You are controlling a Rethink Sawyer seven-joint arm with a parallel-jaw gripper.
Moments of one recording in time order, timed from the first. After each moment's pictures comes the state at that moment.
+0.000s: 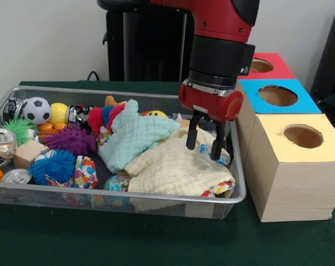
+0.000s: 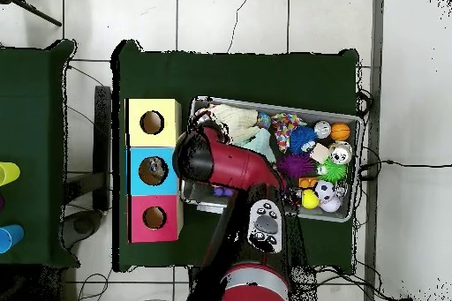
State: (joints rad) arm -0.03 -0.51 -0.15 1.63 0.18 0.12 2.38
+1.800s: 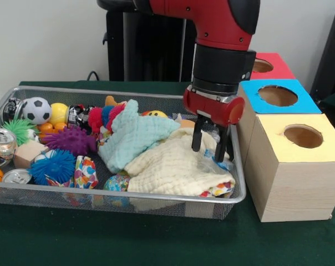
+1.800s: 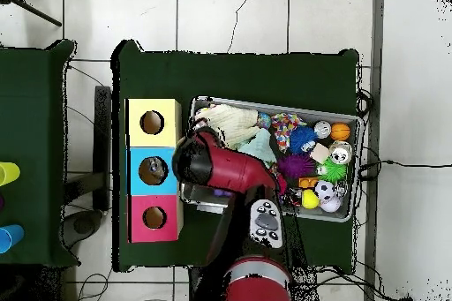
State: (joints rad) arm -0.06 -0.50 -0.10 1.66 0.18 0.12 2.38
